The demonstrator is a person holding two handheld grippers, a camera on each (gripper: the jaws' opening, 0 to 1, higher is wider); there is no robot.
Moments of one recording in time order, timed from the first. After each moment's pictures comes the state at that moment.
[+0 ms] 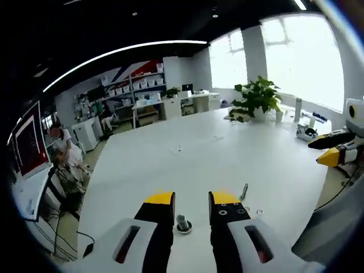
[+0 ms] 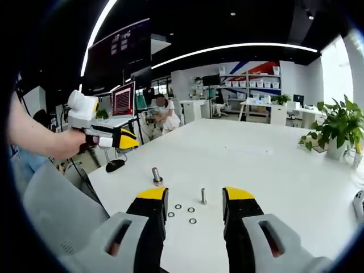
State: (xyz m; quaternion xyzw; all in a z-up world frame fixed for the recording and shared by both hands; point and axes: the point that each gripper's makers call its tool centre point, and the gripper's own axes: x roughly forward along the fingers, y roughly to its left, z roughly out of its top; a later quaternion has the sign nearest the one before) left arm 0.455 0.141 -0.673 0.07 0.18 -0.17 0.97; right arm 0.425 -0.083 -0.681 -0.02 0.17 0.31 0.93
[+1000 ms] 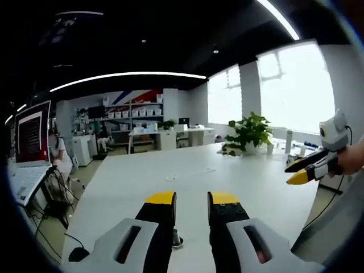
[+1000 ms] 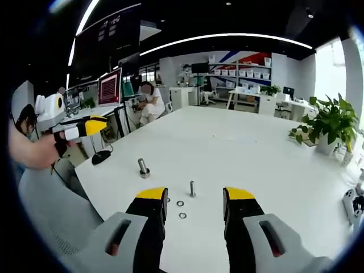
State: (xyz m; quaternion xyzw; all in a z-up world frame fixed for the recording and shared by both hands) left arm 0.435 0.144 -0.644 0.02 0.07 -0.20 0.98; right arm 0.442 -0.081 -0.694 -0.06 0.22 0.26 0.94
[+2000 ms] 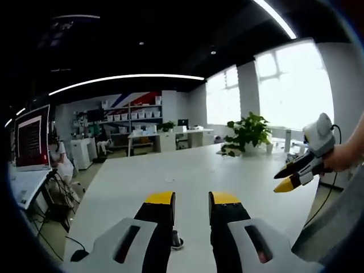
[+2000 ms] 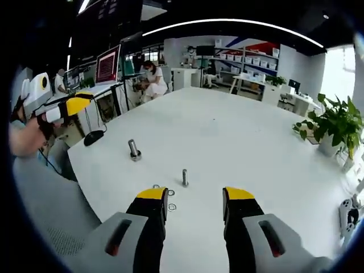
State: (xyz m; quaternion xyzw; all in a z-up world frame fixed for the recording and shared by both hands) left arm 0.433 0.142 -0.644 0.02 0.06 -0.20 0.98; right arm 0.465 -0.079 -0.732 -0.11 0.29 0.27 0.91
